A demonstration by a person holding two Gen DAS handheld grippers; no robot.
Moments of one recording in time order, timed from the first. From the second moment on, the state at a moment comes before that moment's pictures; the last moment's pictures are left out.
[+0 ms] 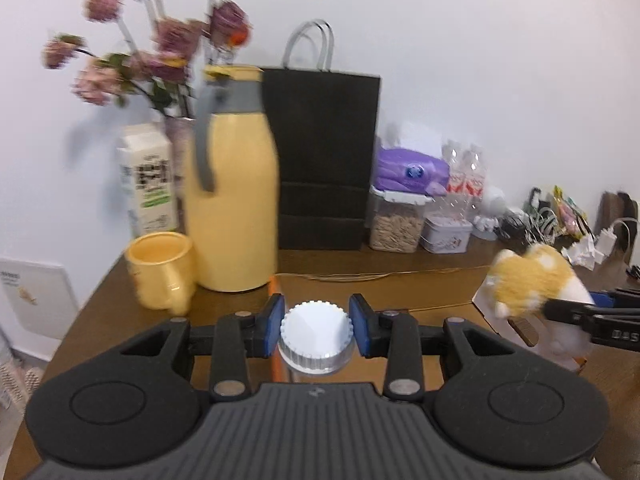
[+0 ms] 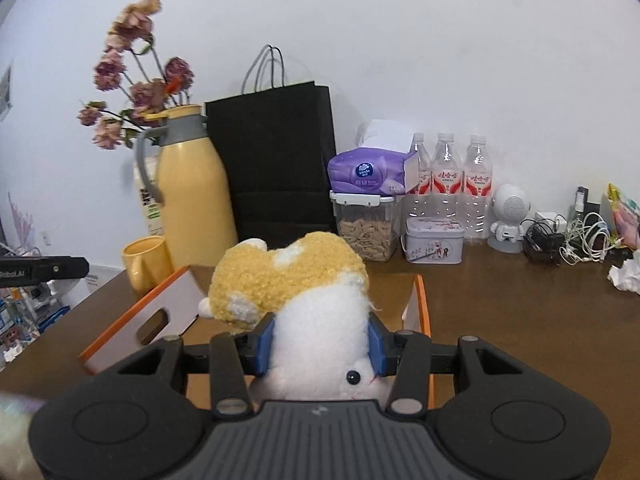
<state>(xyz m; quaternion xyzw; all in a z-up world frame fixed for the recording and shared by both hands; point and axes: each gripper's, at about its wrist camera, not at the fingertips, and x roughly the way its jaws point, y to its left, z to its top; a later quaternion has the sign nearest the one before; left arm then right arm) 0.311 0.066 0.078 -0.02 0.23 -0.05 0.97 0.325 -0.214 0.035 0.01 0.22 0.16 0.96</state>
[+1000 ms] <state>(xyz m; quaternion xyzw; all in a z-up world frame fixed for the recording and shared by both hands) 0.399 0.024 0.022 0.02 0.36 -0.12 0.92 0.396 -0.199 -0.012 0.01 0.30 0.12 0.95</state>
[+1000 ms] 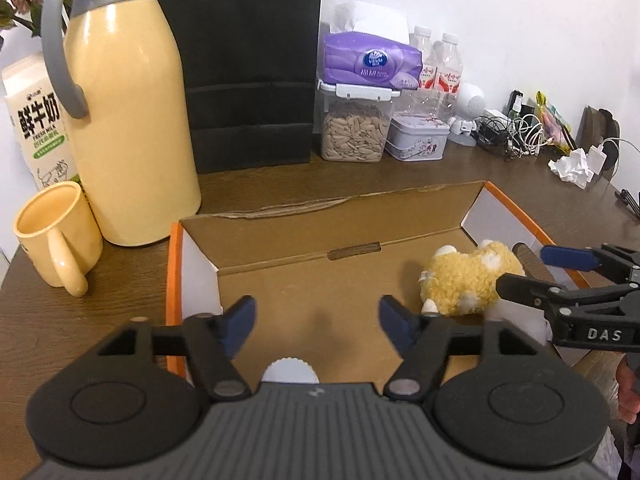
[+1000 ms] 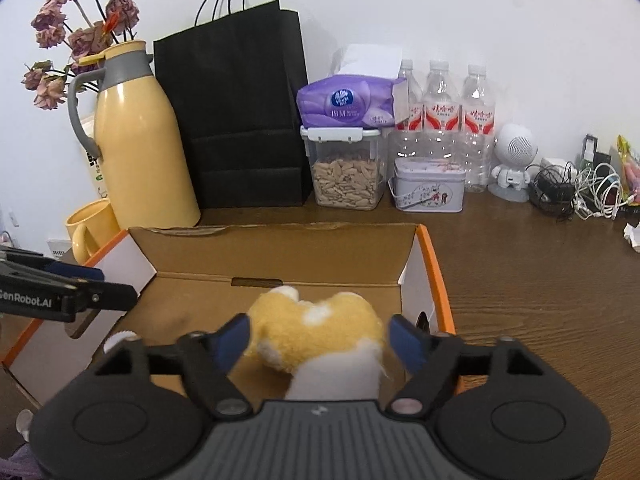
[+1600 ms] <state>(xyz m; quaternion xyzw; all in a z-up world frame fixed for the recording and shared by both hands) 0.340 0.054 0.082 0.01 0.27 -0.05 0.96 0.347 -0.209 0.031 0.00 0.26 0.12 0.96</state>
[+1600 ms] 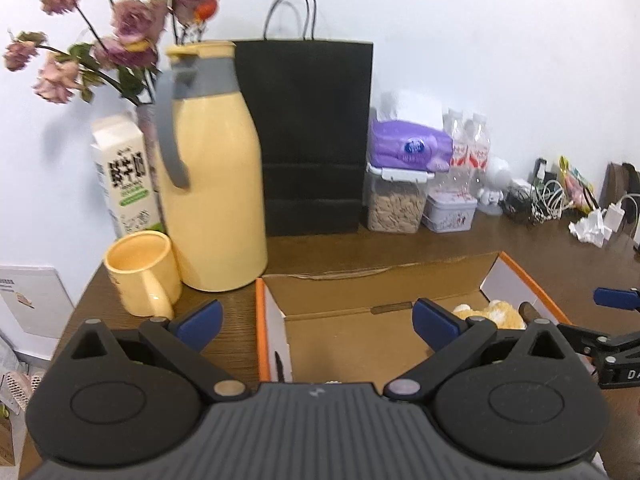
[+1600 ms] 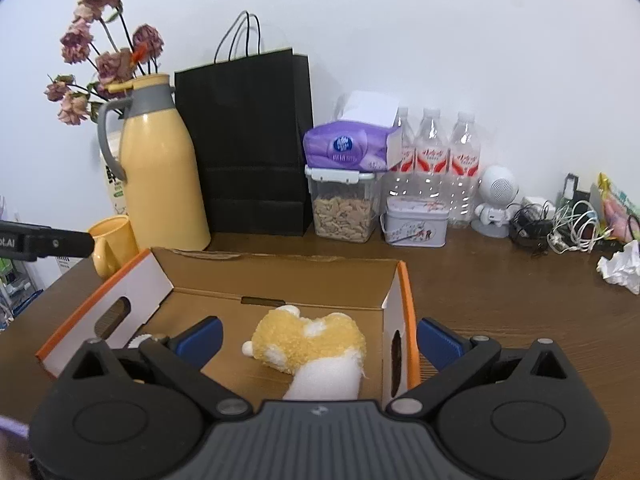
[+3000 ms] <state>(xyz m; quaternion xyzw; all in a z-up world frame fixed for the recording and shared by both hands) 0.120 0.018 0.041 -0.01 0.22 -0.04 0.97 0.177 -0.218 -0.007 -0.02 0.29 0.15 0.95</state>
